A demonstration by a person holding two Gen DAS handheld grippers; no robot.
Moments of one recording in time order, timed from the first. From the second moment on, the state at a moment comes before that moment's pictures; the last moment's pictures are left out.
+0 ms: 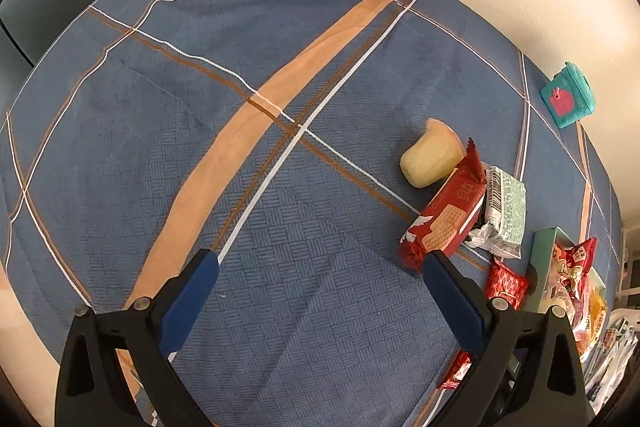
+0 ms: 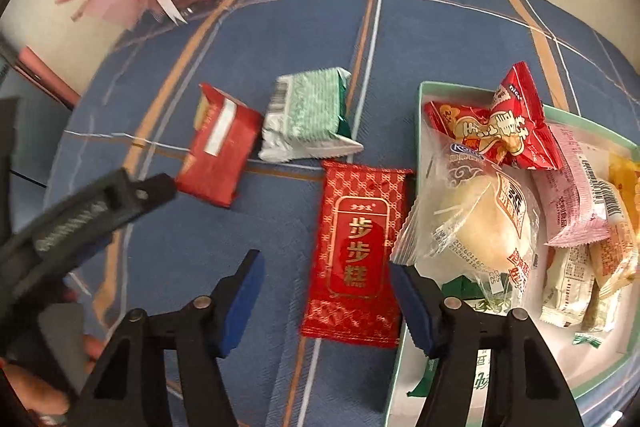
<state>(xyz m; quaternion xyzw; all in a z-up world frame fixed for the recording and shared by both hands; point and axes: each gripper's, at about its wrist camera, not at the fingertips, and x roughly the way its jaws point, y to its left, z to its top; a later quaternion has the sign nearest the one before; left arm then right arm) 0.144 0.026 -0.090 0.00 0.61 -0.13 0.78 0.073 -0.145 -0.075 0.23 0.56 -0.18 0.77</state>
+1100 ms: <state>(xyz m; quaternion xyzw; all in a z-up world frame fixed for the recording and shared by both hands) 0.153 0.036 -0.083 -0.02 0.61 -0.13 0.78 0.130 -0.128 -0.093 0.21 0.56 -0.19 0.78</state>
